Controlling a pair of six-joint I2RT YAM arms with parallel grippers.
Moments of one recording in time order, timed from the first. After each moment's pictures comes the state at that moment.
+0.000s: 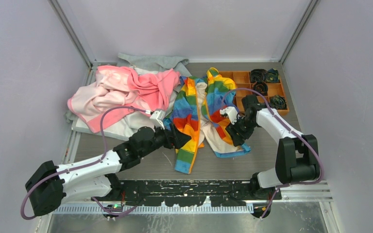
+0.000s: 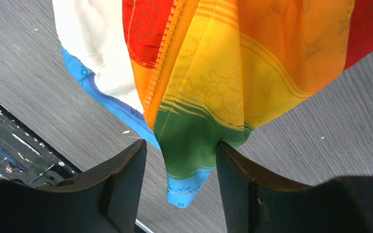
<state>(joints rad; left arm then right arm) -0.94 1.02 0.48 0.31 -0.07 -0.77 0.13 1.44 0.91 -0.89 -0.32 -0.71</state>
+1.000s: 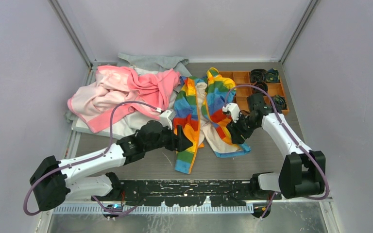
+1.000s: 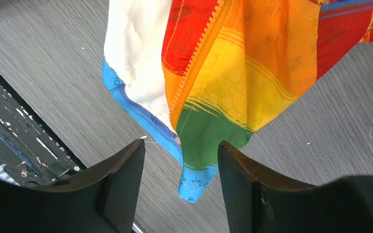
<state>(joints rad) -0.94 1.10 0.62 0.09 0.08 -0.72 0.11 1.30 0.91 -0.91 -0.44 -0.74</state>
